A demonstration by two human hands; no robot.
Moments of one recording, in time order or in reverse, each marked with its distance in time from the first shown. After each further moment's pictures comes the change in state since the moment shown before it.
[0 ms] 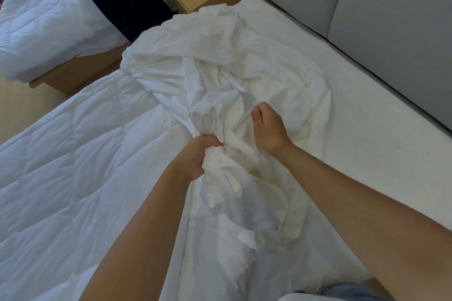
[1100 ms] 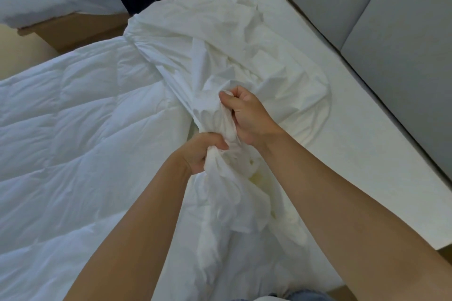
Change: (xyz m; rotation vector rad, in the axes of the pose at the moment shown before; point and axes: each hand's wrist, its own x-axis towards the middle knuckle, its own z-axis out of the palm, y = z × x) left_hand 0.007 -0.015 -0.001 -0.066 -0.215 0.047; right_hand 0.012 -0.046 0.034 0.665 -0.366 0.270
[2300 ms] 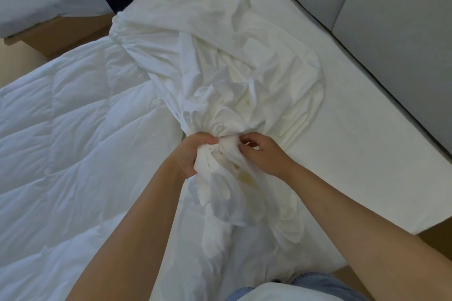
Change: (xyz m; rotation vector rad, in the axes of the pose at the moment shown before) left_hand 0.003 -0.022 -0.011 -0.087 0.092 -0.071; right_hand -0.041 0.083 -0.085 -0.654 -0.027 0.009
